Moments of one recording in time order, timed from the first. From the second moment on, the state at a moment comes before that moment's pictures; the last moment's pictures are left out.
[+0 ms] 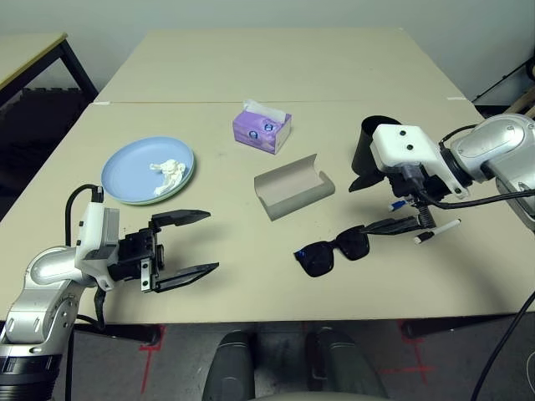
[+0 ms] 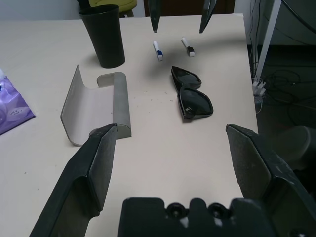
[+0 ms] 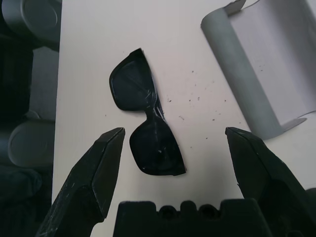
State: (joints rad) left arm 0.04 0.77 0.23 -0.17 -0.61 0.02 -1.32; right arm -0.80 -0.93 0.39 -0.21 0.15 0.61 1.48
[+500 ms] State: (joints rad) left arm 0.02 0.76 0.23 -0.15 -0.60 0.01 -1.32; right arm -0.80 -0.87 0.58 -0.22 -0.02 0.51 1.50
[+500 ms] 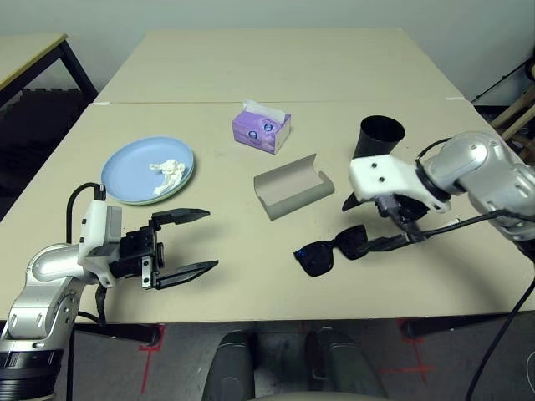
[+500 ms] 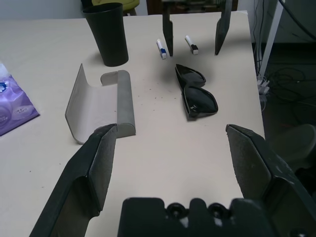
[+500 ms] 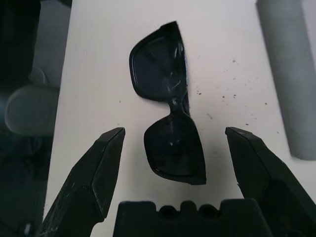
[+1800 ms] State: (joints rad) left arm 0.04 0.74 0.20 -0.20 -0.59 0.01 -1.24; right arm -0.81 -0.67 0.73 -0.11 -0.32 0.43 1.52
